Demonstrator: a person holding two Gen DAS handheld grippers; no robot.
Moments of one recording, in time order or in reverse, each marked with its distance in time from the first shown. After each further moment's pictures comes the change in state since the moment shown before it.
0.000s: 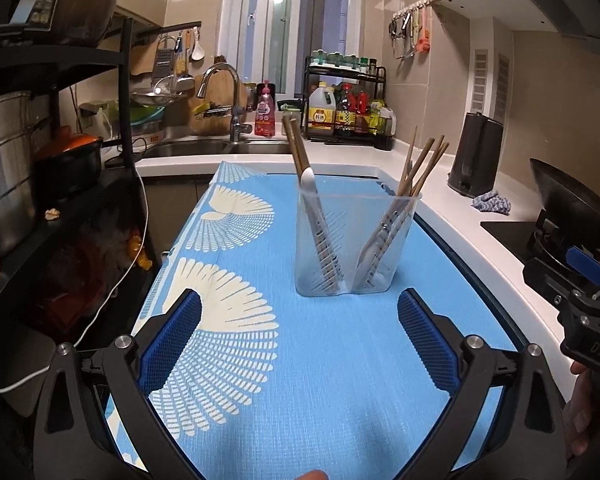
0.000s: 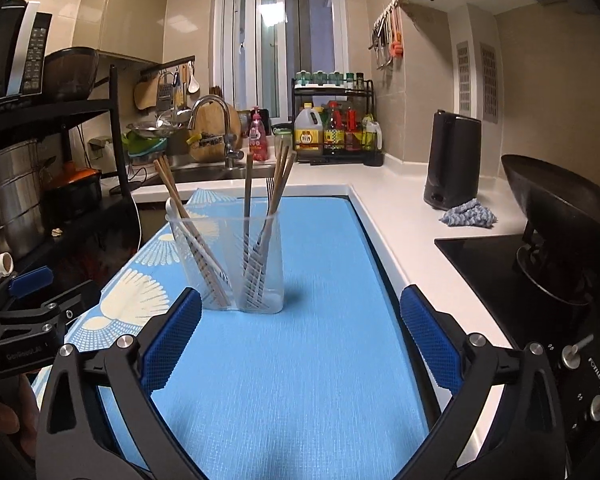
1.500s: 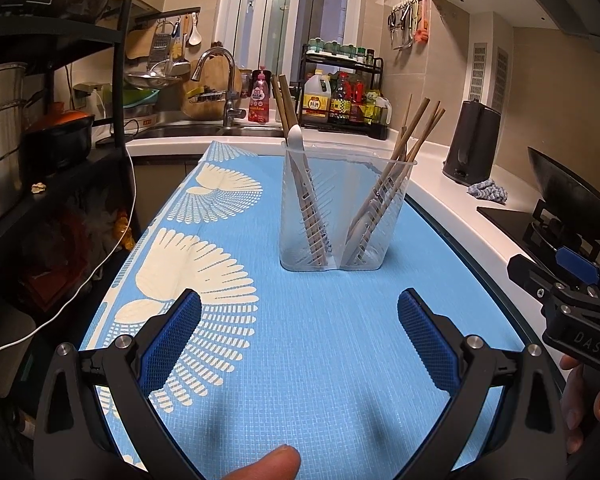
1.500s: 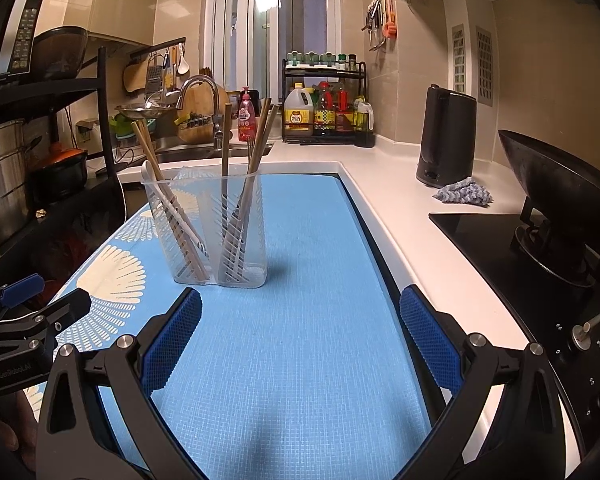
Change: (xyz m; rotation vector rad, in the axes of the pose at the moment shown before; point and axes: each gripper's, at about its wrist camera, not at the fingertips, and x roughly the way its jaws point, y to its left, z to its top) left arm 0.021 -0.012 -0.031 -0.017 0.019 -0.031; right arm 0.024 -0.006 -0.025 -0.008 0.054 -0.023
